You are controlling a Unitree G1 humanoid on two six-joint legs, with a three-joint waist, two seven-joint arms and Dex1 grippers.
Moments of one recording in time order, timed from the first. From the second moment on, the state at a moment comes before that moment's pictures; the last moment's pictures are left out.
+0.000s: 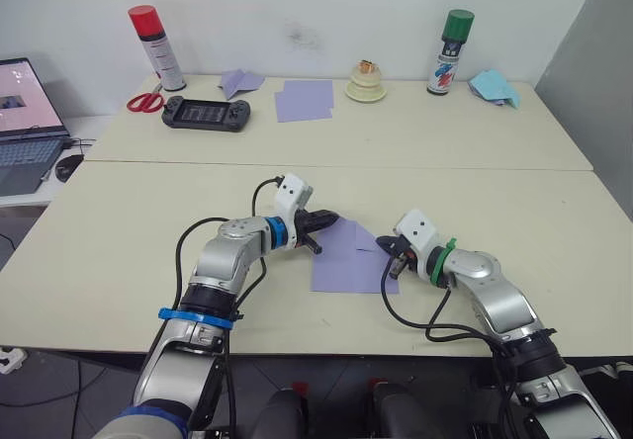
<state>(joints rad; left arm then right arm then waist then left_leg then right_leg) -0.61 0.33 -0.14 0.30 -0.23 0.45 -0.83 -0.36 -0.38 0.23 0.03 0.02 0.40 0.65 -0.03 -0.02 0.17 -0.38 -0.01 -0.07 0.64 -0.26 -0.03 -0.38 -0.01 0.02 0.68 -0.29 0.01</state>
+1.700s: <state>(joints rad) -0.56 0.33 -0.41 0.13 0.19 0.36 -0.73 -0.37 -0.39 0.22 0.02 0.03 0.43 0.67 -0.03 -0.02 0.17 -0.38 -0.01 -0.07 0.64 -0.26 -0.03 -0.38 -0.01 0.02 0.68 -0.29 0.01</state>
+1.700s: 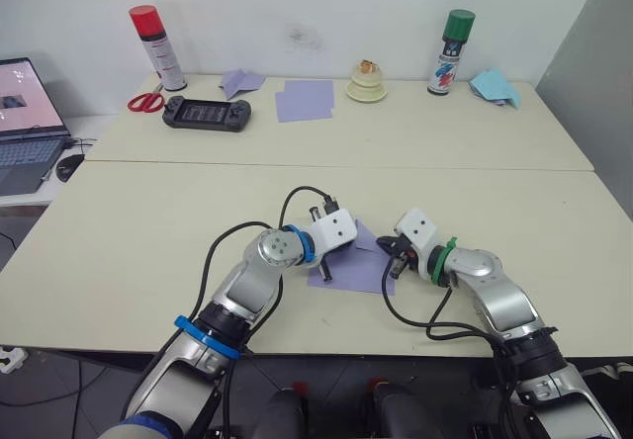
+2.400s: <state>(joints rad) -0.55 0.32 -0.41 0.12 0.19 0.39 -0.74 -0.39 -0.32 0.22 0.06 0.05 0.42 0.67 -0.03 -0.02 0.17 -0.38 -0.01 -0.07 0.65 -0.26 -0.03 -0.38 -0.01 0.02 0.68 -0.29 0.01</state>
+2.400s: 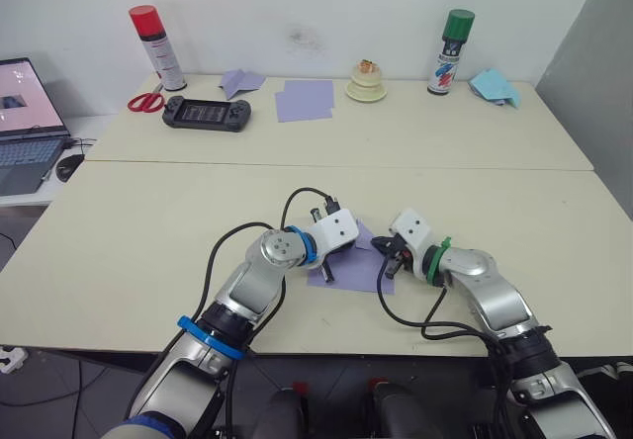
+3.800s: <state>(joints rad) -0.56 0.33 -0.41 0.08 0.19 0.41 -0.80 -0.50 -0.25 0.21 0.28 0.03 0.27 0.61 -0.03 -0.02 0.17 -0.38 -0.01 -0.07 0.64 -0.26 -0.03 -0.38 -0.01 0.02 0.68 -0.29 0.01</state>
